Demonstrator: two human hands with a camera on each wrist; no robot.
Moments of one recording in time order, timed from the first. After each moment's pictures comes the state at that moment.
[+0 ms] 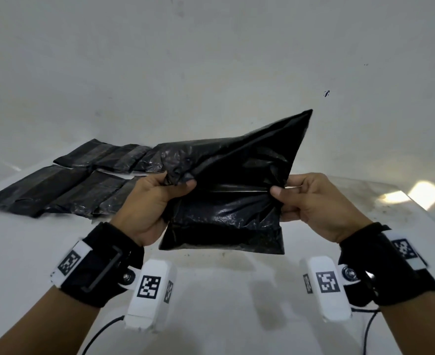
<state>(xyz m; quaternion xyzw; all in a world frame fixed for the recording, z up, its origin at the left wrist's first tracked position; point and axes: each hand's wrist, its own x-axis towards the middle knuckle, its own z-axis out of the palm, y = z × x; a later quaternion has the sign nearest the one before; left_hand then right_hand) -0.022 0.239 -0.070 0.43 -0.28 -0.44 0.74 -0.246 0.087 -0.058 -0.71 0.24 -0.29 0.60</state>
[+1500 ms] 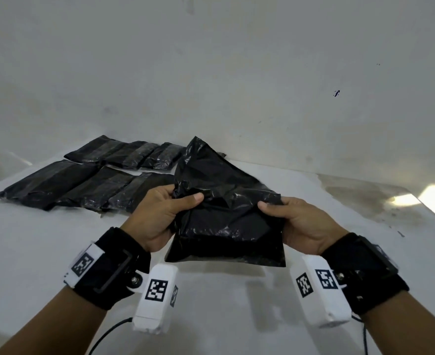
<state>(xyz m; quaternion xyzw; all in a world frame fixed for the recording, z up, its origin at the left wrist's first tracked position) -0.016 0.241 -0.096 0.46 -0.27 -0.46 0.71 -0.220 0.097 -0.089 -0.54 0.33 -0.20 0.75</state>
